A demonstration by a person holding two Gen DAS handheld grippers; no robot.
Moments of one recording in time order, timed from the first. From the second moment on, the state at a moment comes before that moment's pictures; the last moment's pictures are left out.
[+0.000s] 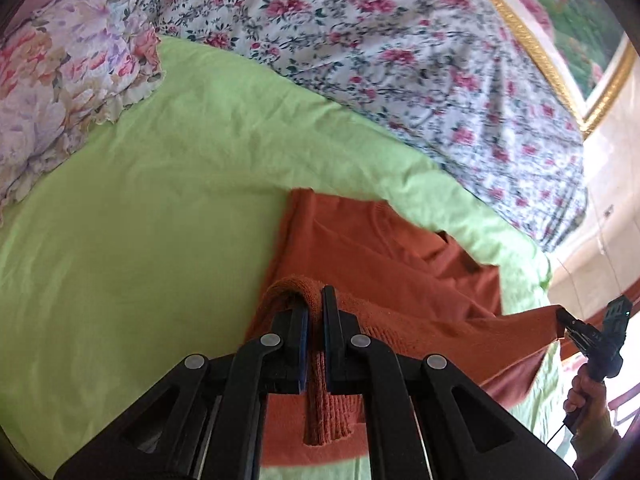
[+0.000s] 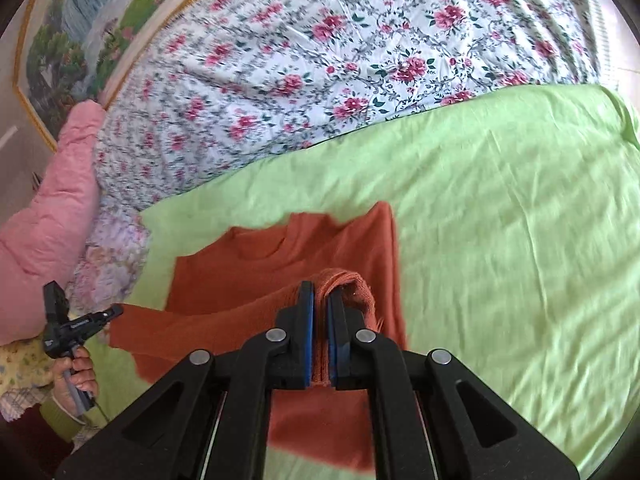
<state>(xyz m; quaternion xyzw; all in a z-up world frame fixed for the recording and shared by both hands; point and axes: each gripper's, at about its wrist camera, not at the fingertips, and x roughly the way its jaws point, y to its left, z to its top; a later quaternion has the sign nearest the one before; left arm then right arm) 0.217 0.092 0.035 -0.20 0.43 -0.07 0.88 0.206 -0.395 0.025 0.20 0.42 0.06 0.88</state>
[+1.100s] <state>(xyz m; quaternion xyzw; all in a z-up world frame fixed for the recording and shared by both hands) 0.237 -0.040 -0.065 -0.06 0.57 -0.18 0.80 0.243 -0.299 -0.068 0.11 0.56 0.23 0.79</state>
